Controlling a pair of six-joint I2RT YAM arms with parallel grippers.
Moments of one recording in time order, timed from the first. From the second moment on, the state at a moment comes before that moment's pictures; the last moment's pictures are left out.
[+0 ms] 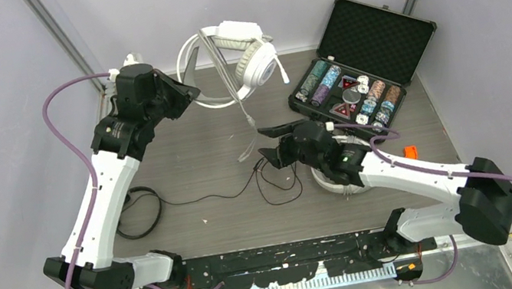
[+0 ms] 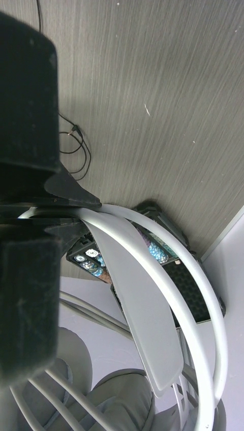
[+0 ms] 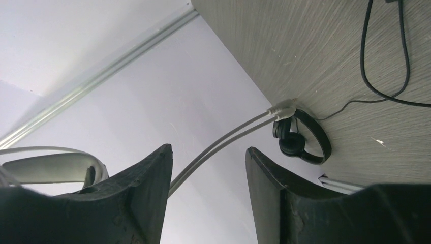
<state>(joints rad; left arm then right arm) -0.37 1.28 1.57 -0.73 -0.05 -0.95 0.87 1.20 0.79 -0.05 0.24 2.09</state>
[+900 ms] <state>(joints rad) -0.37 1.28 1.57 -0.68 -0.01 -0.91 0.85 1.42 0.75 0.31 0.14 2.09</state>
